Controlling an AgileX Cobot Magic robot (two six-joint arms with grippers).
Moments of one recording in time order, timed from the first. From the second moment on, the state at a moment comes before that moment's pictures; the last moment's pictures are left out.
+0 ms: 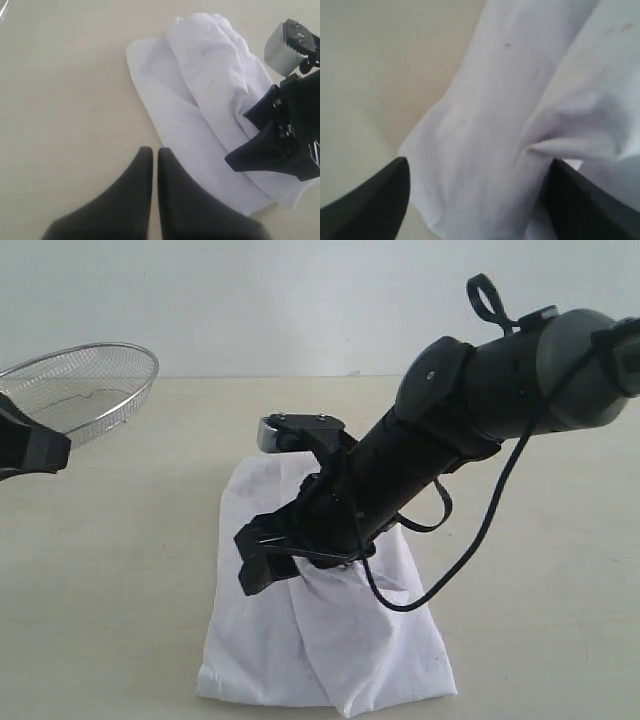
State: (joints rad) left arm -0.41 1.00 -0.78 -0.07 0.65 -0.08; right arm 0.49 1.88 -1.14 0.82 0.66 -0.57
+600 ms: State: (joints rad) left arm -0.41 1.00 -0.78 -0.06 0.72 -0.10; right arm 0.55 1.88 -1.24 0.86 0.70 -0.49
